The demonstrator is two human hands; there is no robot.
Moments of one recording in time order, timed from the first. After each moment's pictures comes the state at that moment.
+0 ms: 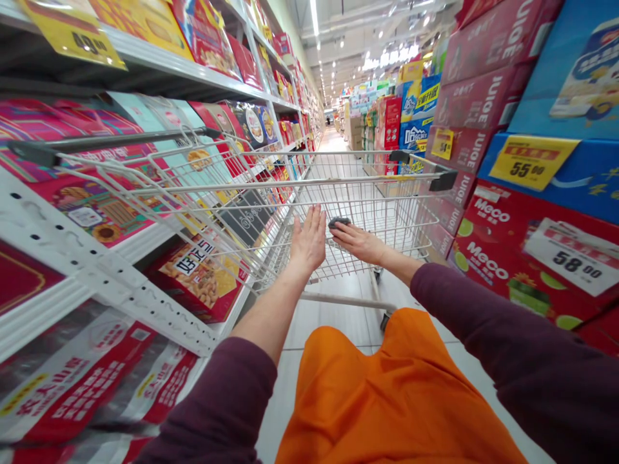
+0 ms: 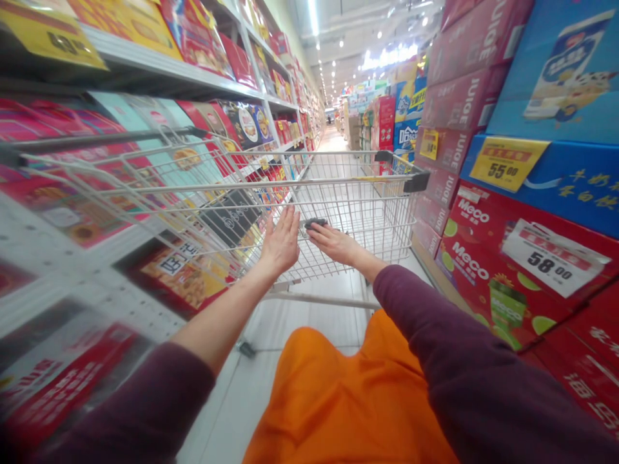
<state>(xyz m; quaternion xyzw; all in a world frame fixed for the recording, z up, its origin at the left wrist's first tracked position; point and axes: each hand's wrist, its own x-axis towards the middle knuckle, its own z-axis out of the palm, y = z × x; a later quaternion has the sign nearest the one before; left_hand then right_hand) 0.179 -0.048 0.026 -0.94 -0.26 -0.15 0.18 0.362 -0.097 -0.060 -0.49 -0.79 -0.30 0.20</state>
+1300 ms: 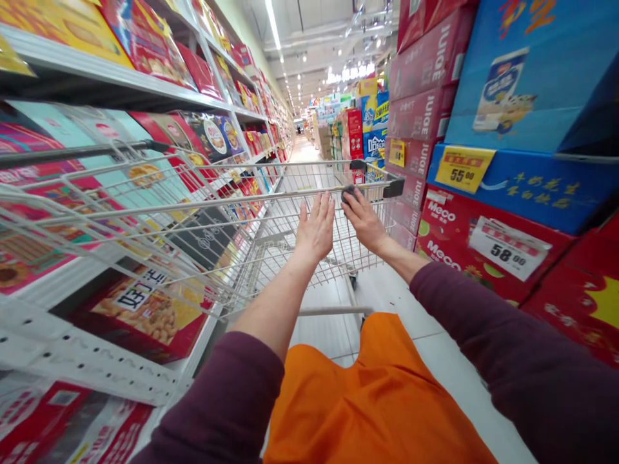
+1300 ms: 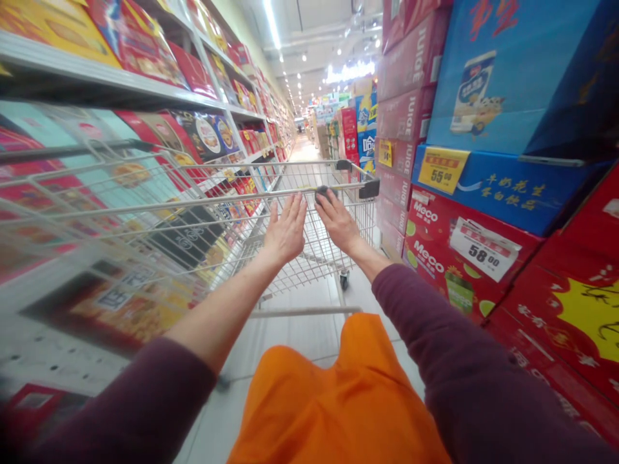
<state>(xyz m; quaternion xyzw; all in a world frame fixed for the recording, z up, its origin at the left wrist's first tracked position) 0.275 -0.086 0.054 -0.95 -0.18 -0.15 0.20 0.452 -0.133 -0.035 -0.62 -0.59 -0.36 0.37</state>
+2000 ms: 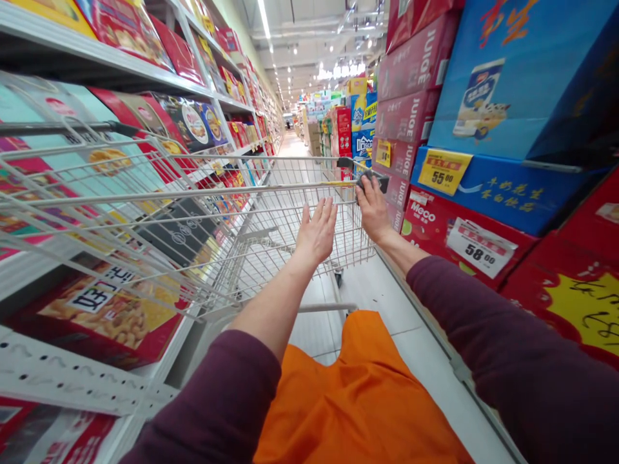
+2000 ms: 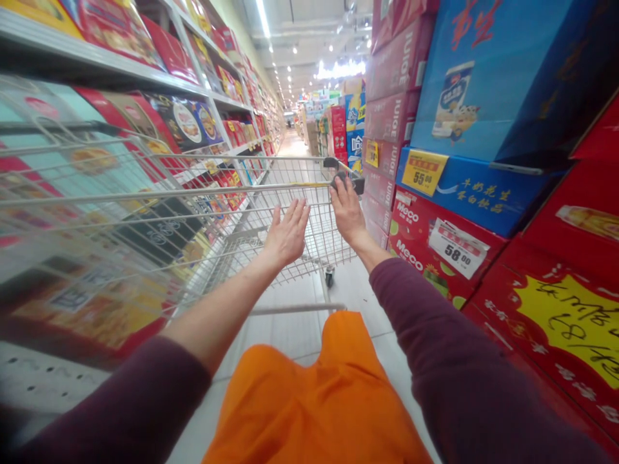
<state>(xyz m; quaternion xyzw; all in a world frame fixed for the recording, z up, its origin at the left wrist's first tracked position) 0.294 -0.107 0.037 -0.96 -0.14 -0.14 0.20 0.490 -0.164 -0.028 -0.71 -0.48 -0.36 0.37</state>
